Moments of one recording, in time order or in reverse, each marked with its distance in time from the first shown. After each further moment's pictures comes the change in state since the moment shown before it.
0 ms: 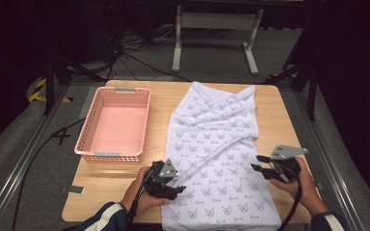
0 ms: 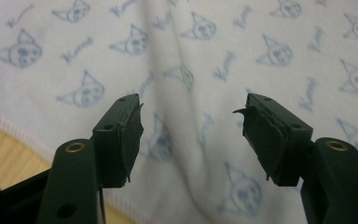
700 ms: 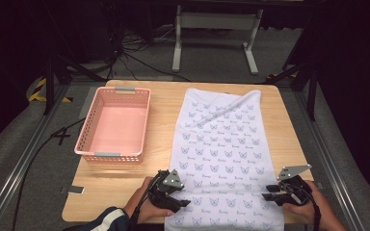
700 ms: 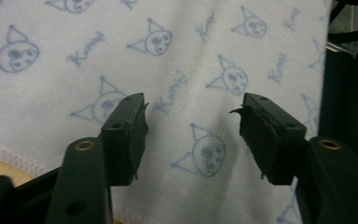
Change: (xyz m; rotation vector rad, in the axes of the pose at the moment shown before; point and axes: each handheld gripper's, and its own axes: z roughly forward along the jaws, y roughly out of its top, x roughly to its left) left arm -0.028 -0.013 0.000 0.040 -0.179 -0.011; right arm 0.023 -0.062 -0.035 0.255 0.204 0.140
